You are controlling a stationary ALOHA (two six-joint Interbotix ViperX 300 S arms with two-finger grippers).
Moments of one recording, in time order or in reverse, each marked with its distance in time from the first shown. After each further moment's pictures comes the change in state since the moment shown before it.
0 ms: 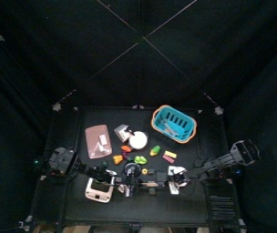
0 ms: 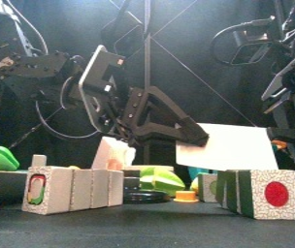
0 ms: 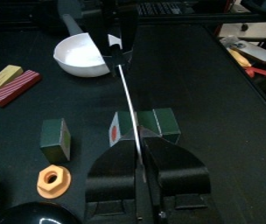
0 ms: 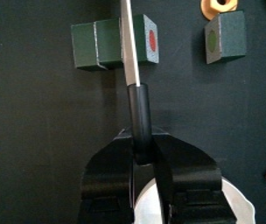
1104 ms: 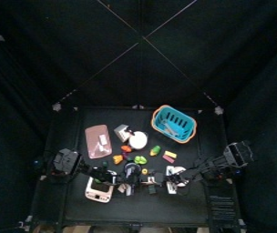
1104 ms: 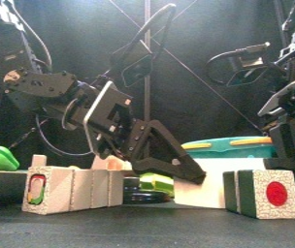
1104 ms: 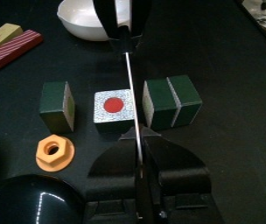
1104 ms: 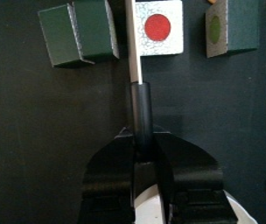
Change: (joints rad) left arm 0.015 0.055 -0.020 -0.069 0.078 0.006; right arm -0.017 0.104 -0.006 -0.035 -0.025 0.000
